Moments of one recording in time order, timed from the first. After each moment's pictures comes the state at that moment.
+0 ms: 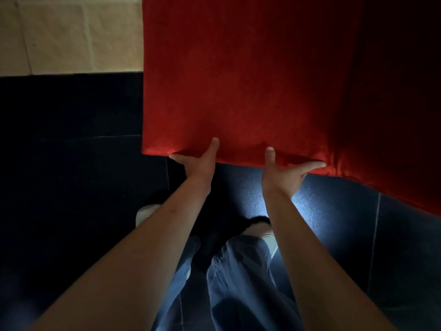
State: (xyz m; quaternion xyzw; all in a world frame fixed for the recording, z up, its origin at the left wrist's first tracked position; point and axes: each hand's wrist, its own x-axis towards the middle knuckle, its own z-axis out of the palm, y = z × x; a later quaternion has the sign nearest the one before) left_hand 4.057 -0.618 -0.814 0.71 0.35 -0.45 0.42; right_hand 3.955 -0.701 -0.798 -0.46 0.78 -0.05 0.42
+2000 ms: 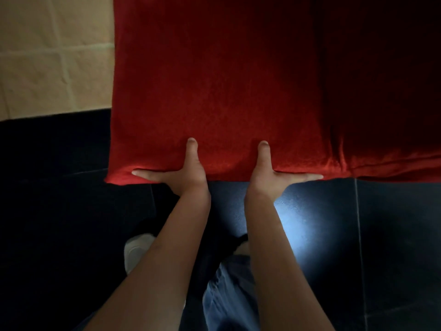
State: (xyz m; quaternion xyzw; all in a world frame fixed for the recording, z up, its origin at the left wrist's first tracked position) left_hand 4.061 -0.663 -0.782 0.71 0.39 -0.24 0.54; right_hand 3.999 -0.723 -0.735 -0.25 0.78 -0.25 0.51
